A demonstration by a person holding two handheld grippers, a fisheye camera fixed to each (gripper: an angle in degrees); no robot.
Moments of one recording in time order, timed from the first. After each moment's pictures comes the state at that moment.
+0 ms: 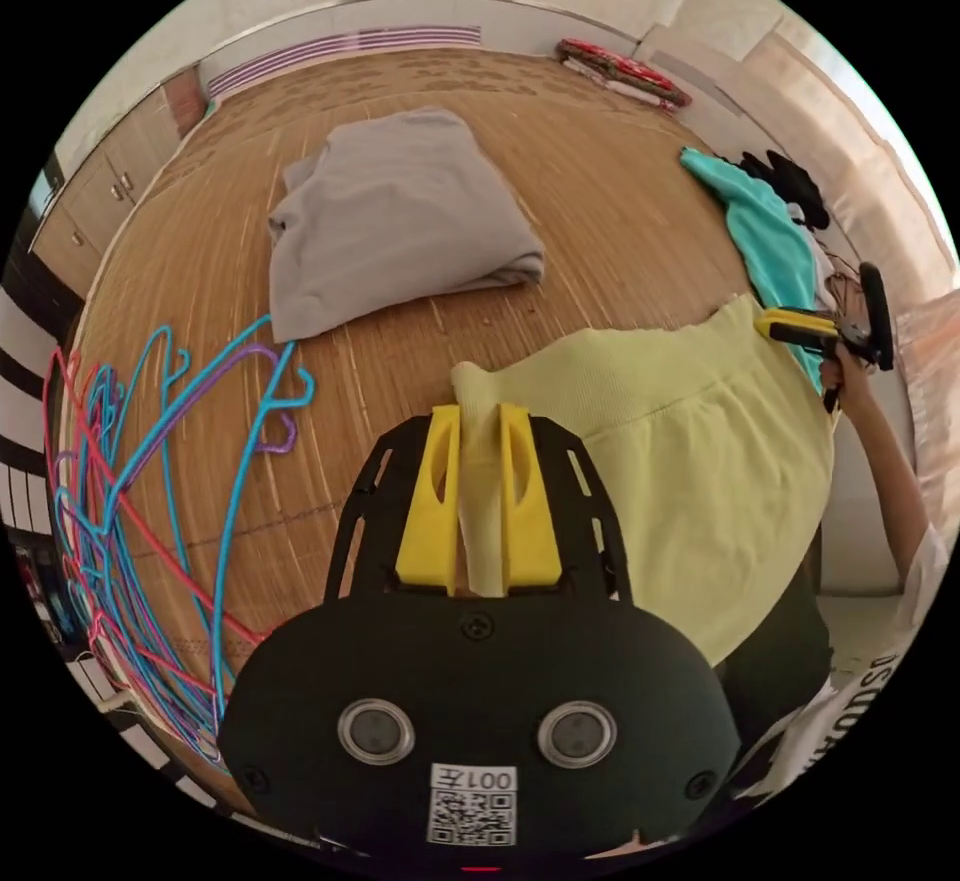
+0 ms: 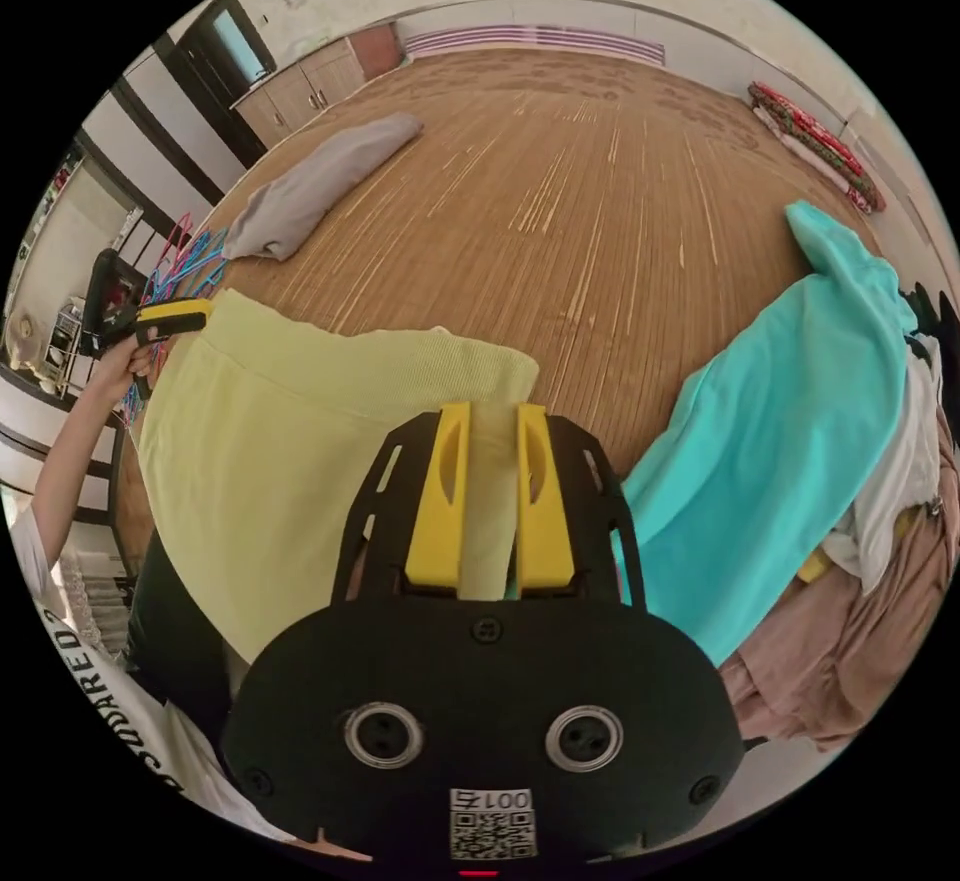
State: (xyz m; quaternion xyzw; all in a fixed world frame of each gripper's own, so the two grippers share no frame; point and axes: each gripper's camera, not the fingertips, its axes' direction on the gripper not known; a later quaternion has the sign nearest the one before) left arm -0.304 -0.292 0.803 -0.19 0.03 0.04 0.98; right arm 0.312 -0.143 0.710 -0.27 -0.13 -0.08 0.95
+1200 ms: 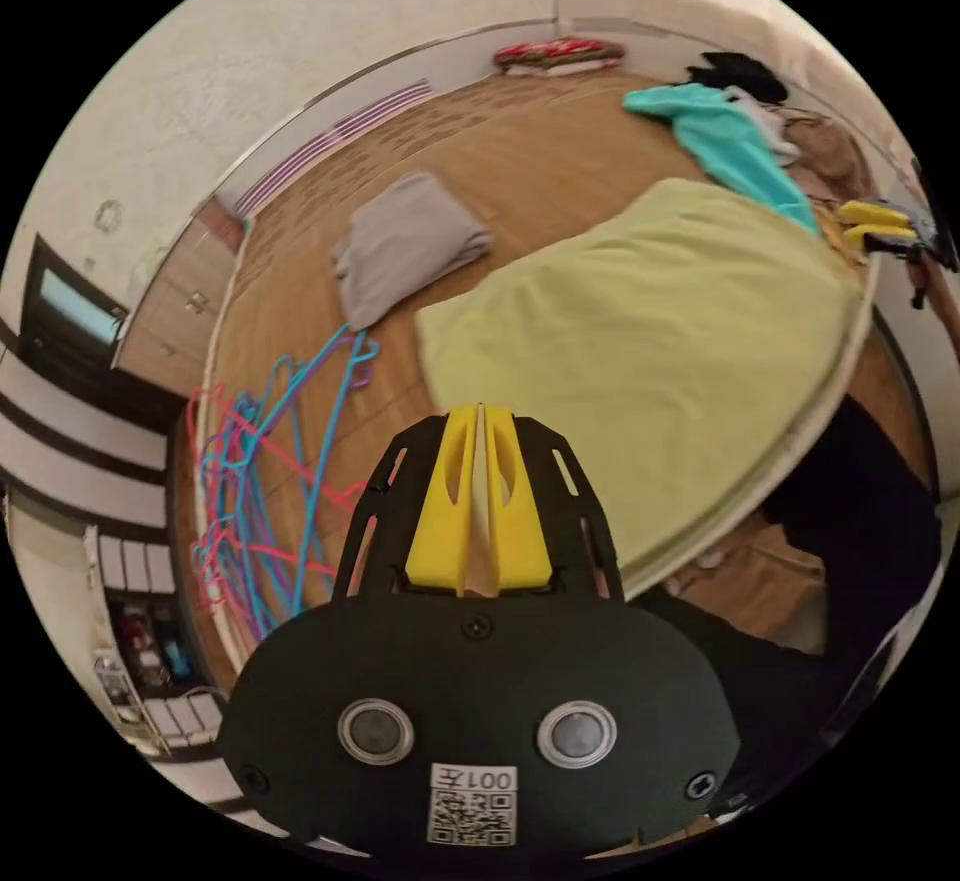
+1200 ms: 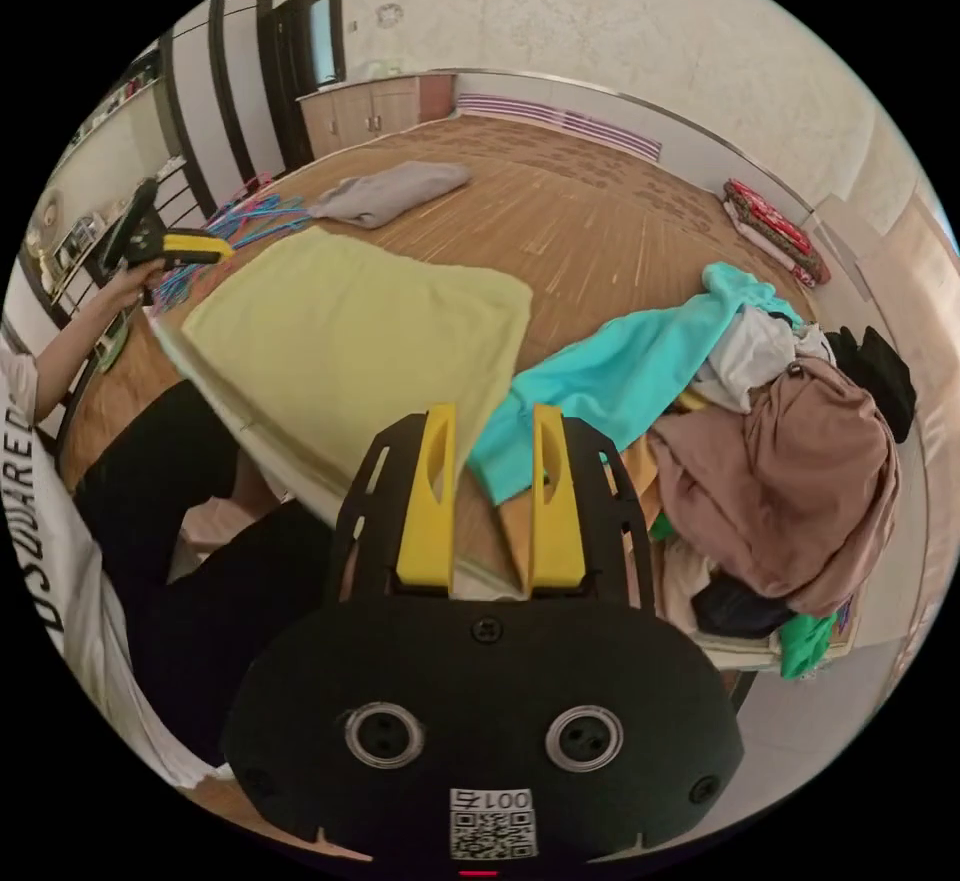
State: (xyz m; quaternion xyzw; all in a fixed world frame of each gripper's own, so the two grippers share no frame) left arm -0.197 -0.136 0.746 -0.13 -0.09 0.20 0.97; right arm 0.326 -0.049 0.544 -0.18 -0.09 -0.16 0.97
